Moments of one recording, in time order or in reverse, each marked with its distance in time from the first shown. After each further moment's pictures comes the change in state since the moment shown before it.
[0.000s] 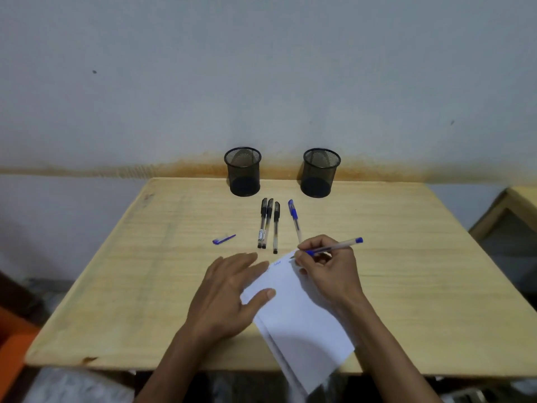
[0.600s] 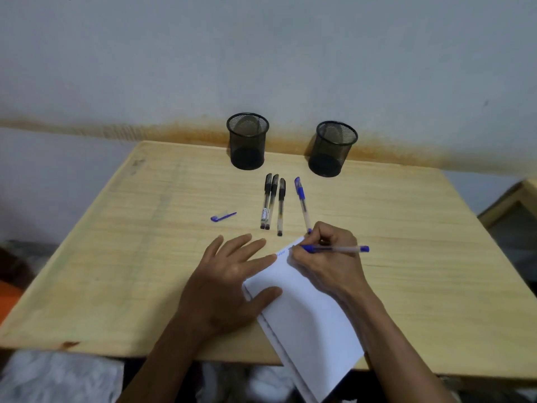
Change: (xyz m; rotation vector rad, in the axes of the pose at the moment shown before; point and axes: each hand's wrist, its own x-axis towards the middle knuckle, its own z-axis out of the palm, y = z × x) left_hand -0.003 -0.009 0.009 0.086 0.059 0.161; right_hand 0.017 0.026 0.015 -0.104 -0.050 -0.023
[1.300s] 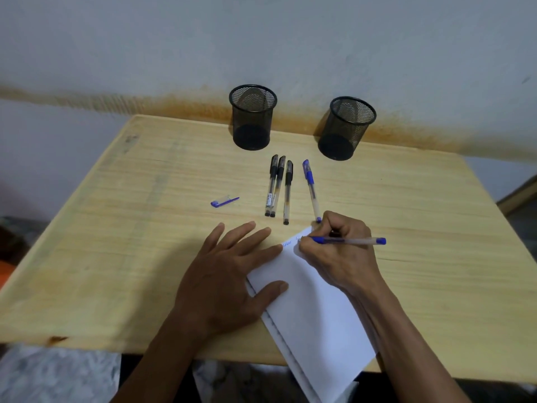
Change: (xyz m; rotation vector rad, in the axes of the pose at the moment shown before) left_hand 0.003 0.003 -0.007 -0.041 -0.125 -0.064; right_hand 0.003 -0.003 -0.001 -0.131 0.017 -0.067
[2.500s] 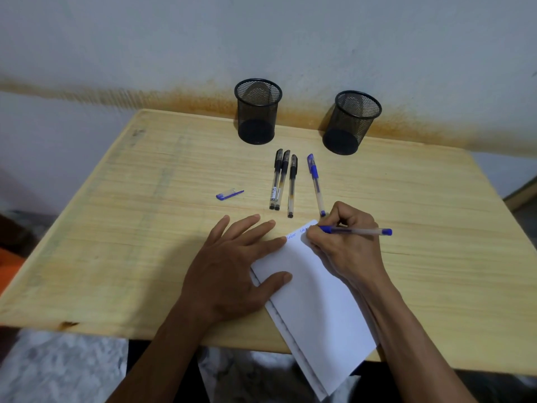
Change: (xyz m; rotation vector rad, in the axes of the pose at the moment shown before) left_hand 0.000 0.002 -0.002 -0.037 0.013 -0.029; right_hand 0.000 -0.001 -0.001 0.103 0.016 0.099
